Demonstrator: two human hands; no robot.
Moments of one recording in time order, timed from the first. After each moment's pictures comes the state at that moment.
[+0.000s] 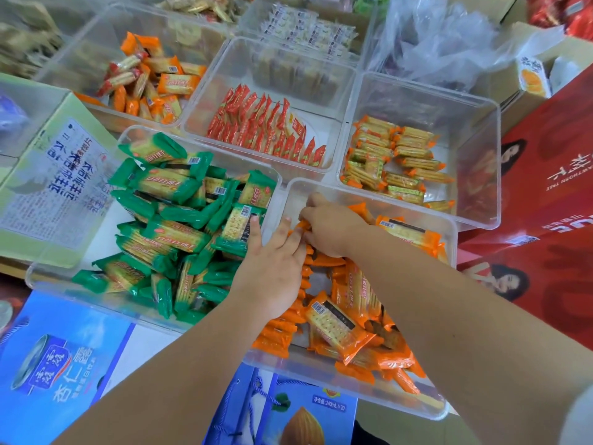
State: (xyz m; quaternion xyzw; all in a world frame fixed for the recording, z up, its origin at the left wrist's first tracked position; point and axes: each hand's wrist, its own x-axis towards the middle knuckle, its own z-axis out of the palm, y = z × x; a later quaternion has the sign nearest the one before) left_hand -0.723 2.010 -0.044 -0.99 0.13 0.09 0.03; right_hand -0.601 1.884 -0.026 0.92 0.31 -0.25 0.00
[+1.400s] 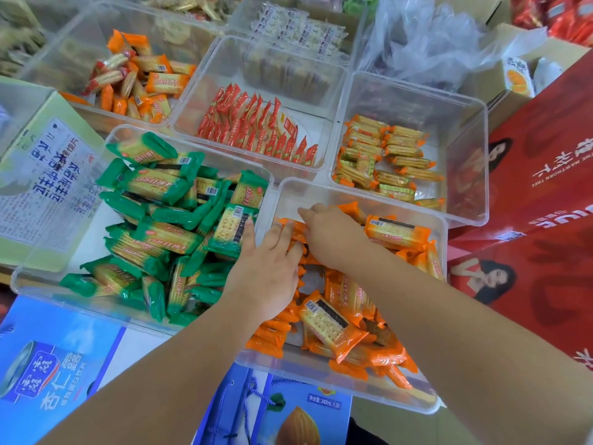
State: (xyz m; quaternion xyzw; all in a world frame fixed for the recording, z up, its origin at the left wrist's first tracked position) left_hand -0.726 2.010 -0.043 -0.99 0.13 0.09 0.02; right_hand -0.627 1.872 -0.020 0.94 0.27 -0.20 -0.02
